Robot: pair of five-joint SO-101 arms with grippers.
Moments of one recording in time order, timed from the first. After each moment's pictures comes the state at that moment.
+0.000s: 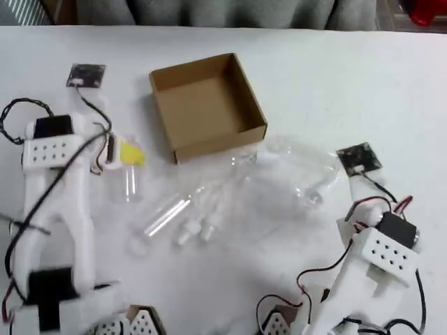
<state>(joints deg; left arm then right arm) -14.3 -11.8 18.8 75.9 -8.6 27.9 -48.2 56.2 68.5 47.8</state>
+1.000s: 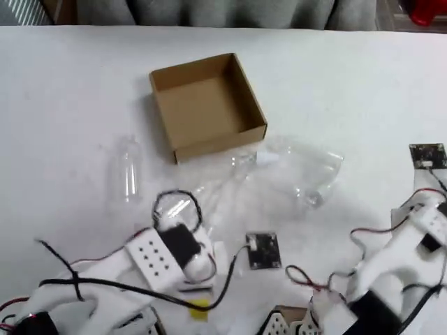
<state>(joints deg) 48.9 -37.8 56.7 77.9 -26.2 44.4 -14.7 38.5 52.3 47.8</state>
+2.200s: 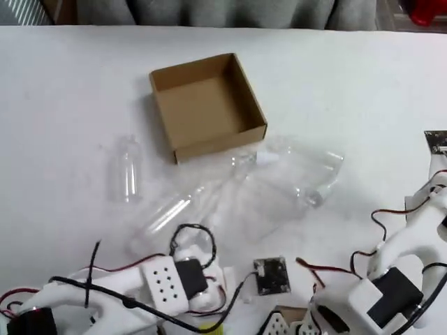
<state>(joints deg) 60.9 -37.8 68.9 60.3 -12.1 44.4 -5.7 25.7 57.7 47.9</state>
